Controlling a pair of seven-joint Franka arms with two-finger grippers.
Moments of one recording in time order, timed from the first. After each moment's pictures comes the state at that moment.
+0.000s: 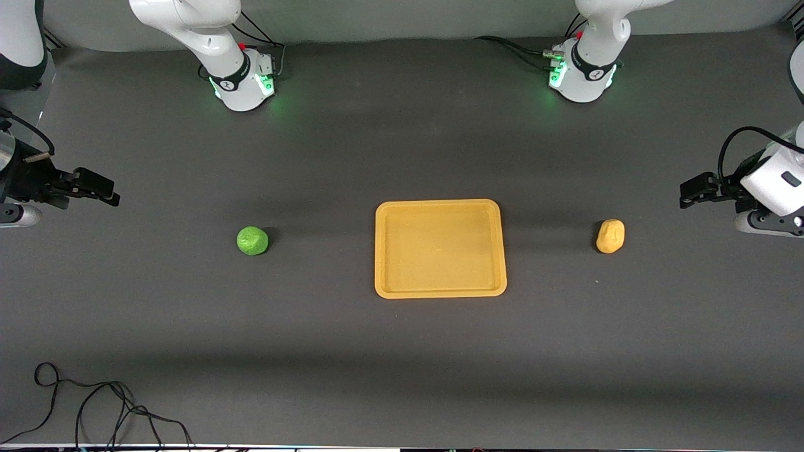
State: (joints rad) left arm 0.21 0.06 -0.21 -1.69 0.03 1.70 0.11; right arm -0.02 0.03 -0.02 -1.62 0.01 1.62 -0.05
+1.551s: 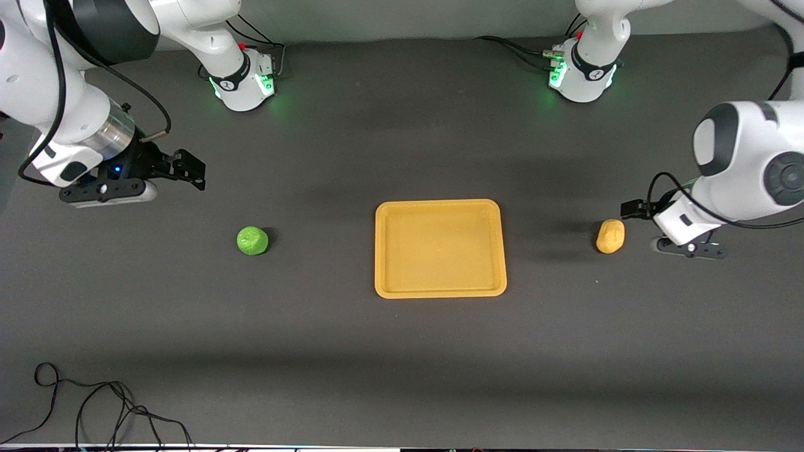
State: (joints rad) left arm 0.20 0.18 -0.22 -2.05 0.03 2.00 0.11; right arm 0.21 -0.14 -0.02 -1.93 0.01 1.80 0.14
